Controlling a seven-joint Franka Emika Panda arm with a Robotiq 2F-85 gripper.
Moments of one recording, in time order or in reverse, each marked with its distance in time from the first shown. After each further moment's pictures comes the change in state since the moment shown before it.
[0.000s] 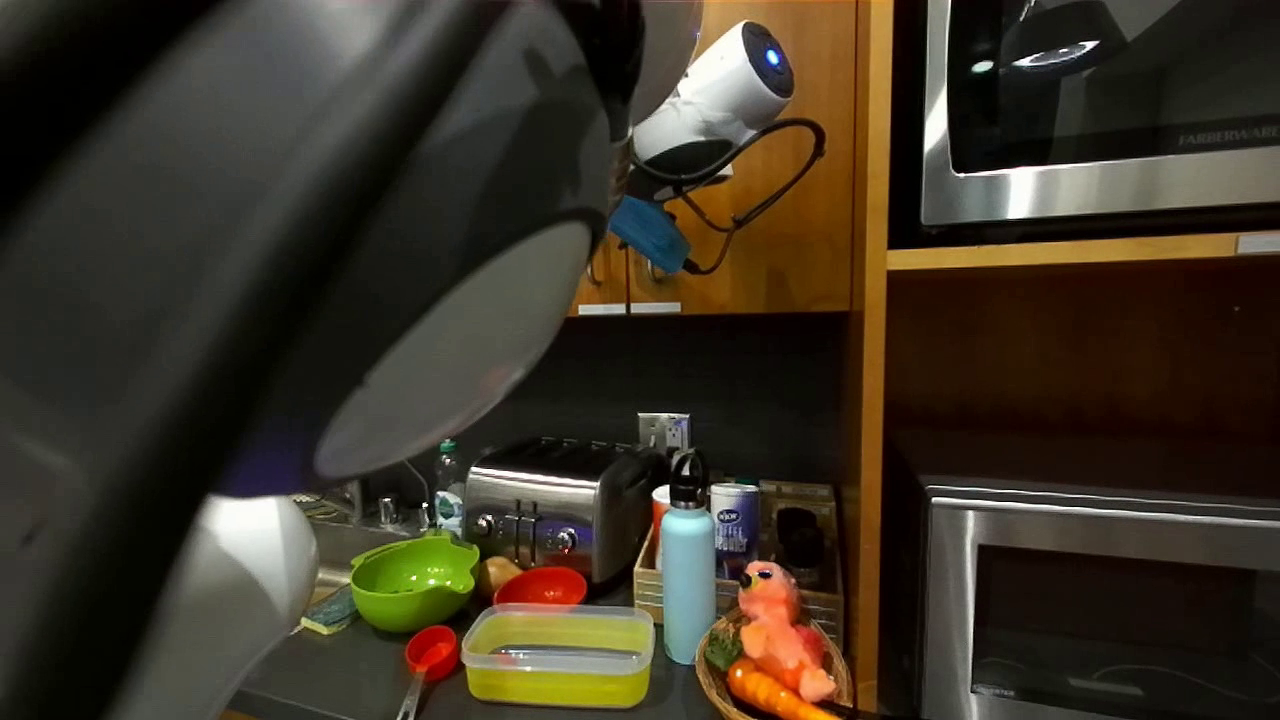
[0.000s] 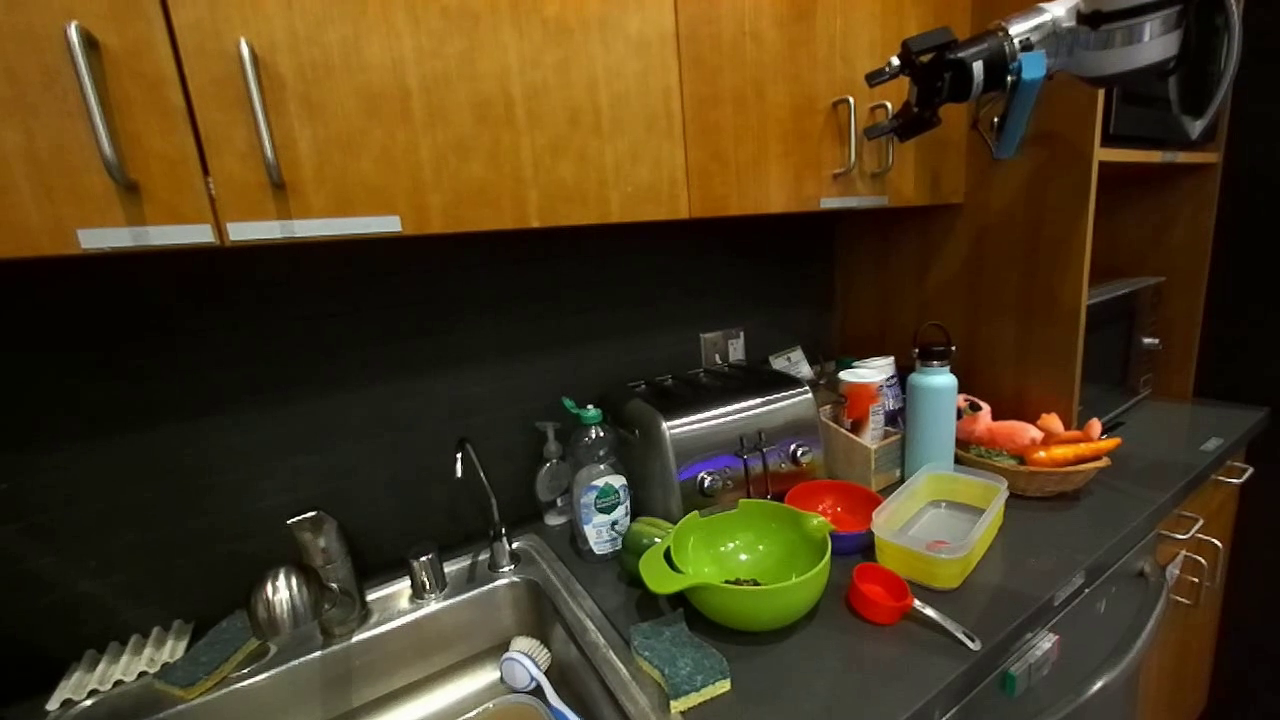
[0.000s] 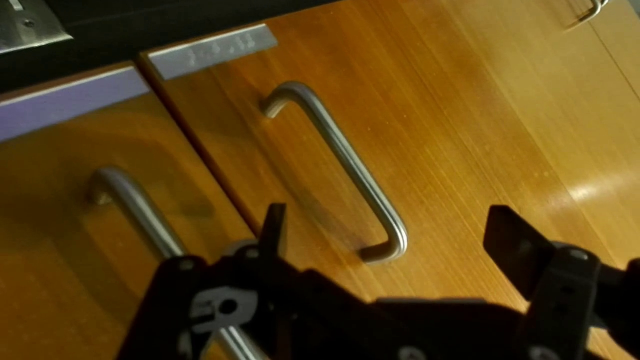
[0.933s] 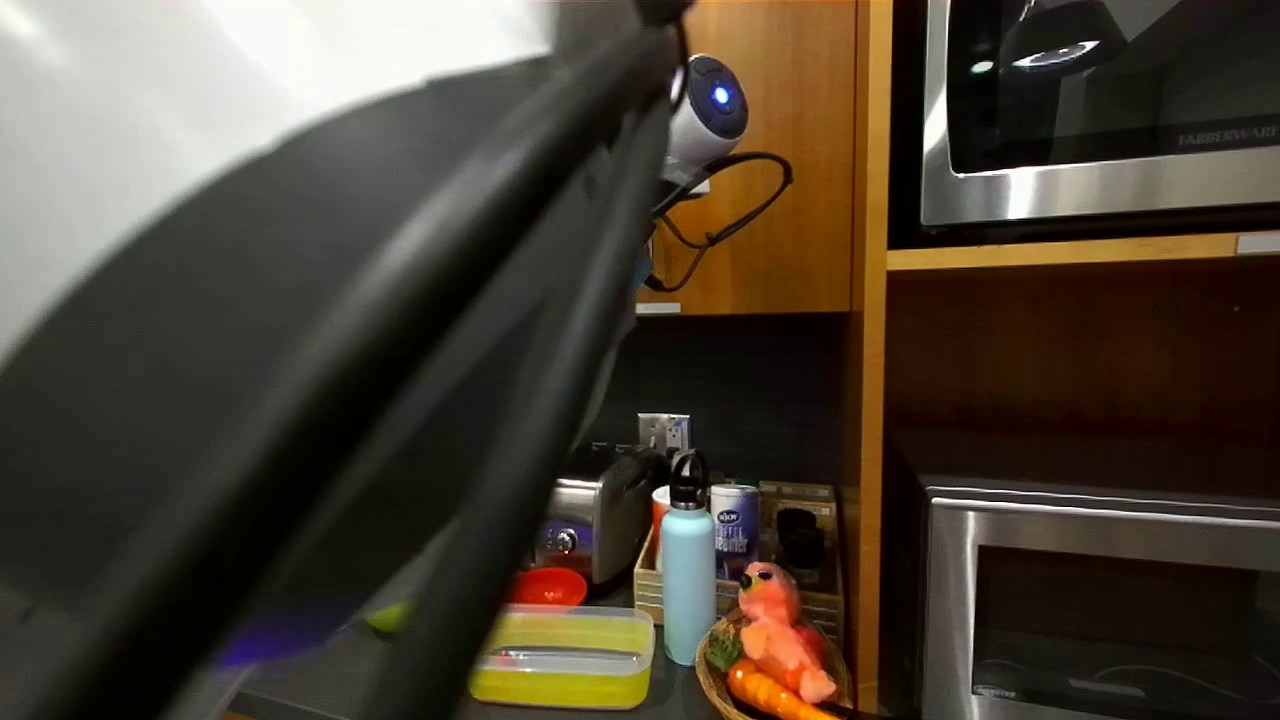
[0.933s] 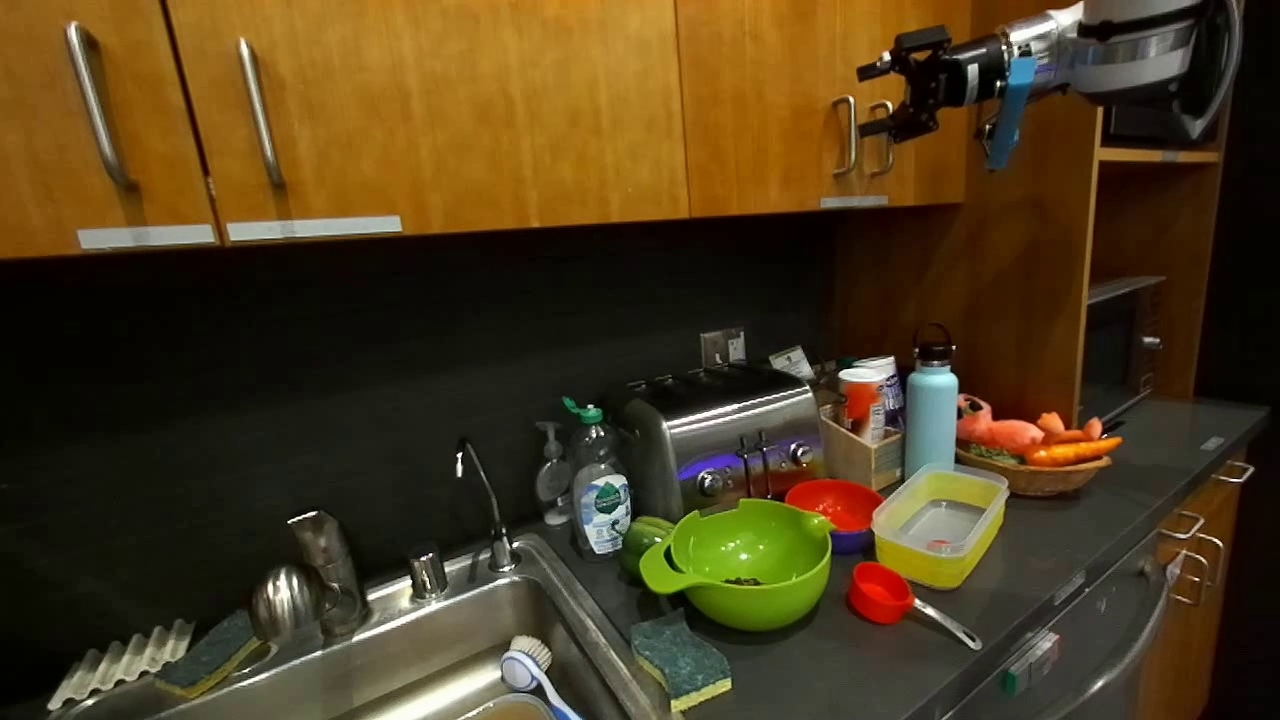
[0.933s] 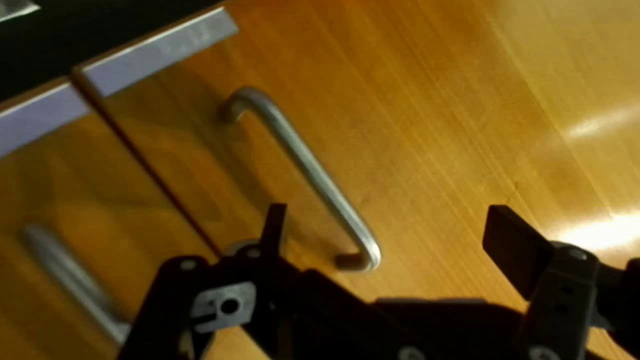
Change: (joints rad) arm -0.014 -0.093 0.065 -0.180 0.024 0.280 0.038
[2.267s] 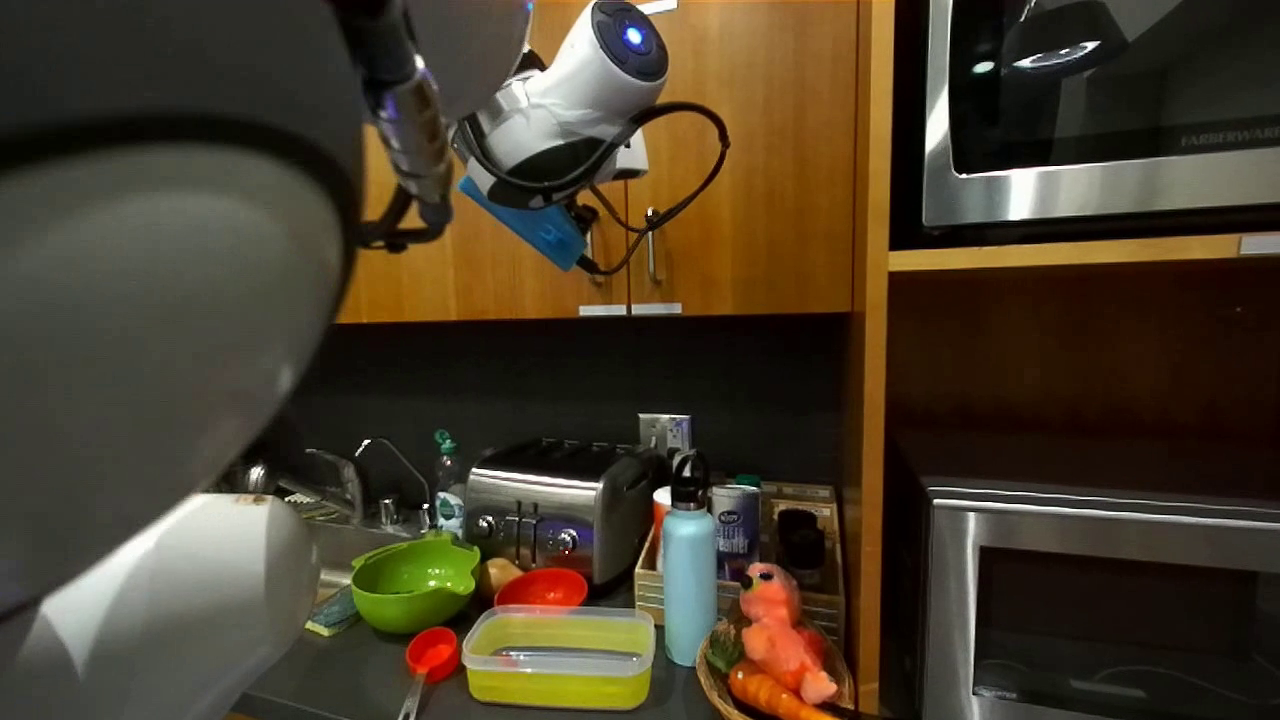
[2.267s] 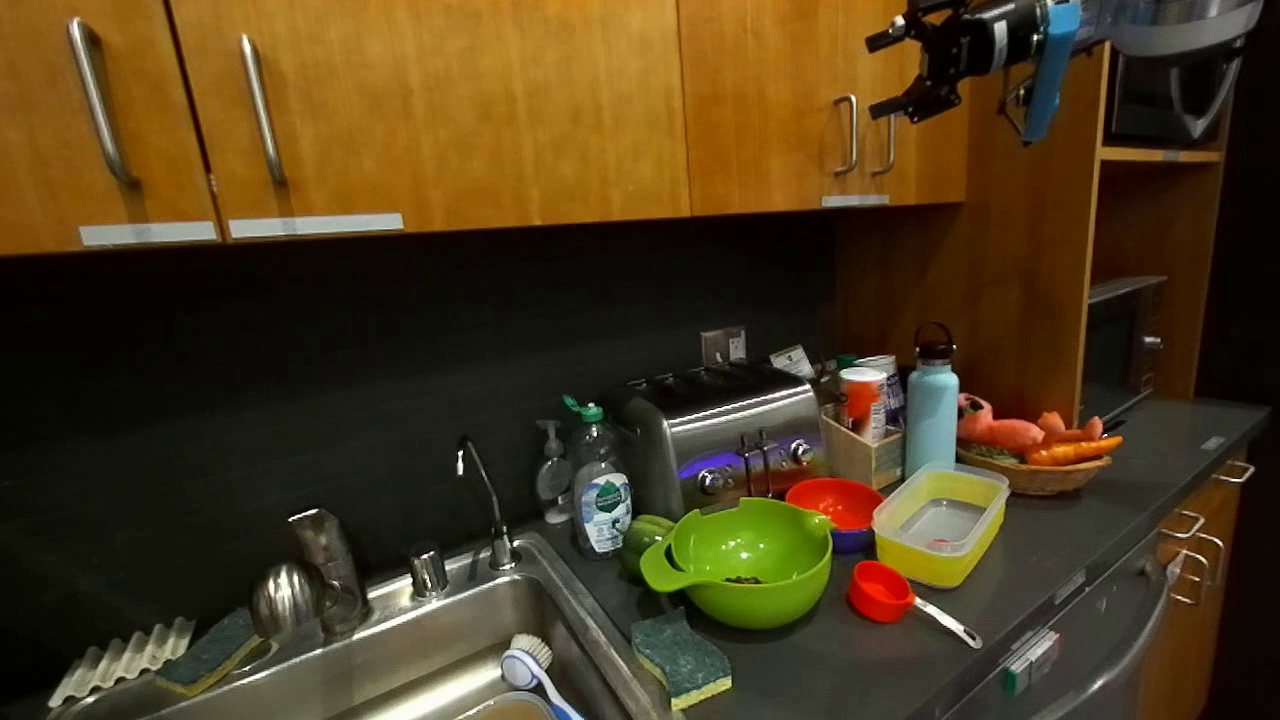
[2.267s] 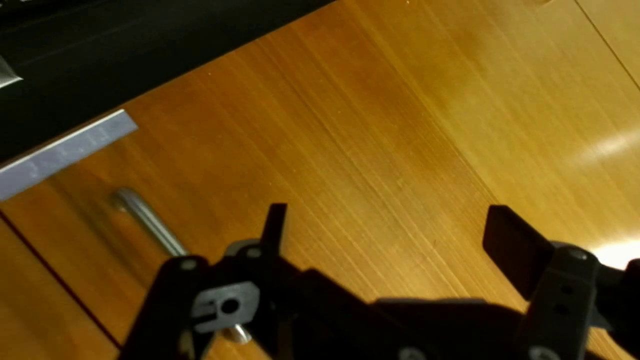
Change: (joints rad) arm -0.184 -0.013 0.201 -0.145 -0.005 -0.023 0.169
